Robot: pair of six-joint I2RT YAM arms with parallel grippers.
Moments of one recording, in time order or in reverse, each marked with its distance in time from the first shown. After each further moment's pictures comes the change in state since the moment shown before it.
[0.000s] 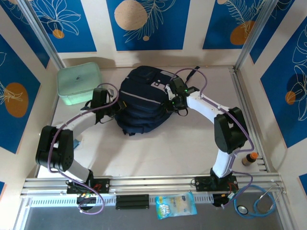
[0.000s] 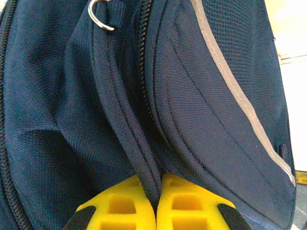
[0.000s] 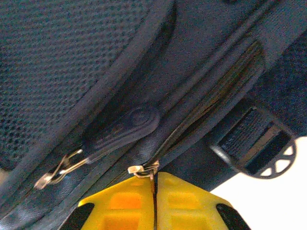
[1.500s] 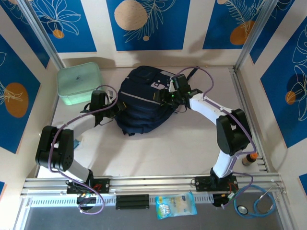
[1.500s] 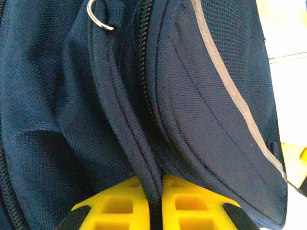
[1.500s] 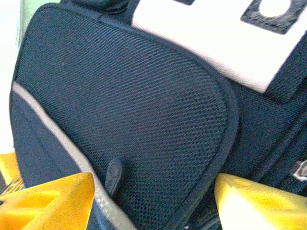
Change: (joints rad) left arm 0.017 0.000 -0.067 0.115 0.056 -0.025; right arm -0.018 -0.042 -0.082 0.362 -0.180 0.355
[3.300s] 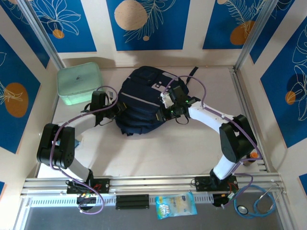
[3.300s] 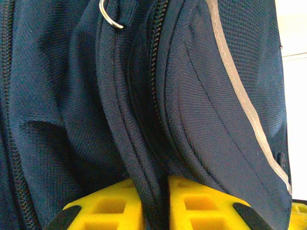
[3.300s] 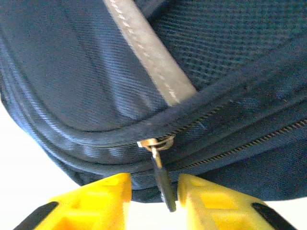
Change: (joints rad) left arm 0.000 0.033 -0.001 0.008 0.012 -0.003; right arm 0.103 -0.108 -0.148 -0.173 -0.004 -0.452
